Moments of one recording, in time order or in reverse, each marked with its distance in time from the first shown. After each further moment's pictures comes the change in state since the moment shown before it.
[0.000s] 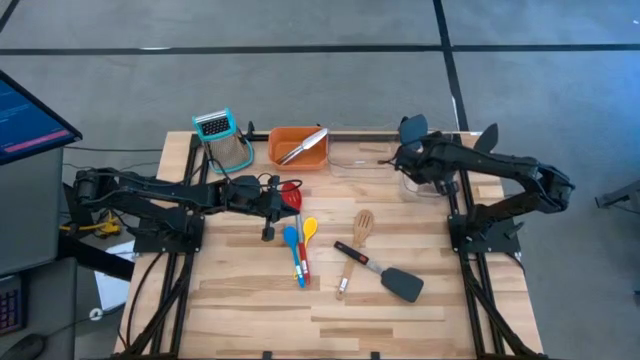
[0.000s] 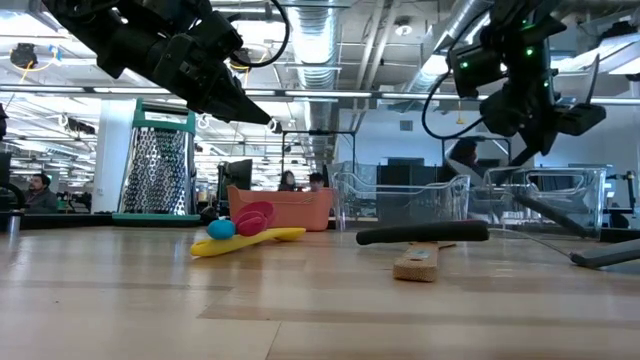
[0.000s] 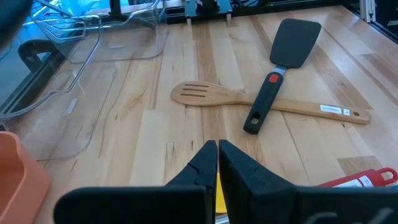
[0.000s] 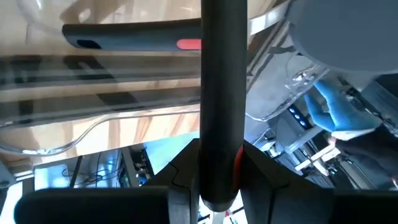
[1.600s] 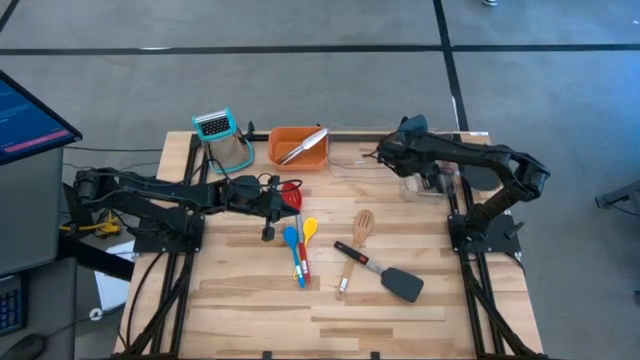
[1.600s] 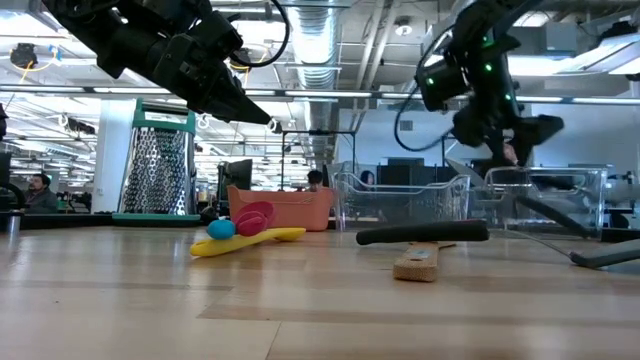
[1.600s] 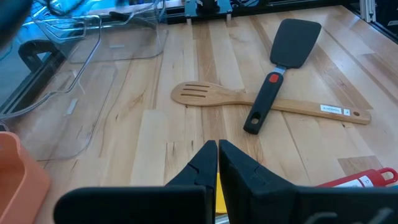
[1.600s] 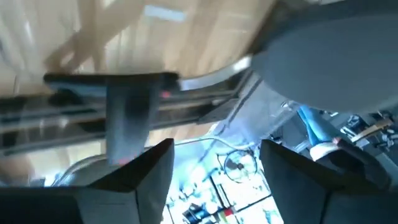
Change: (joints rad) left arm 0.000 0.000 0.000 0.000 0.000 0.000; right arm -0.019 0.219 0.156 0.039 -0.020 0.024
